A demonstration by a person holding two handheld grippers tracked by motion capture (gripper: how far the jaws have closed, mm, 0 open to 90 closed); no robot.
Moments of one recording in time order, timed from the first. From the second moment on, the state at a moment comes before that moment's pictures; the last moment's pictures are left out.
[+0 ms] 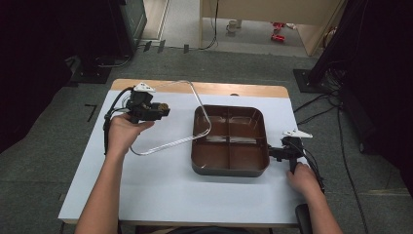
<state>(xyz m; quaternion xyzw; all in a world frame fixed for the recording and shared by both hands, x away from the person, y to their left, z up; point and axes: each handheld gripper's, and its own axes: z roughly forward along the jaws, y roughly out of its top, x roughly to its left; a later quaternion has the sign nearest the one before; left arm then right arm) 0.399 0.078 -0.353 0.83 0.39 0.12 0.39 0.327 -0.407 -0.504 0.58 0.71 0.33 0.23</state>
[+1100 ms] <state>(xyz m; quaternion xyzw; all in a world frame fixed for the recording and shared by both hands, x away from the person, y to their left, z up) 0.385 -0.019 -0.379 0.87 0.29 0.08 0.39 0.327 -0.407 -0.504 0.58 0.71 0.33 0.23</state>
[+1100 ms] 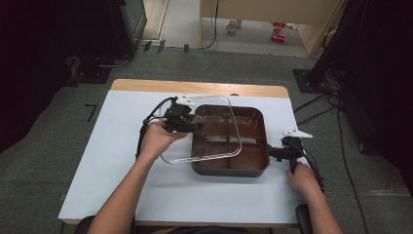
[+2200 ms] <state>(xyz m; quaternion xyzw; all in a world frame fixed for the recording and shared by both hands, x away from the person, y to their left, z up) 0.390 -0.102 -0.407 0.90 0.22 0.05 0.37 0.327 -0.407 -0.504 0.58 0.71 0.33 0.23</state>
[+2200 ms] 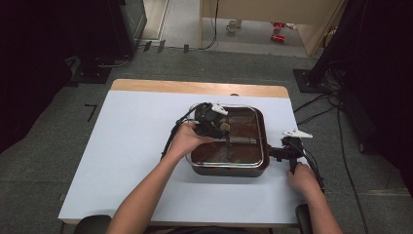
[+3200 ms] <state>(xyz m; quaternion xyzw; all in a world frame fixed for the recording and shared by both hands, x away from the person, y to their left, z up) 0.393 -0.116 -0.414 0.89 0.23 0.02 0.39 0.326 -0.407 -0.504 0.58 0.71 0.33 0.23</state>
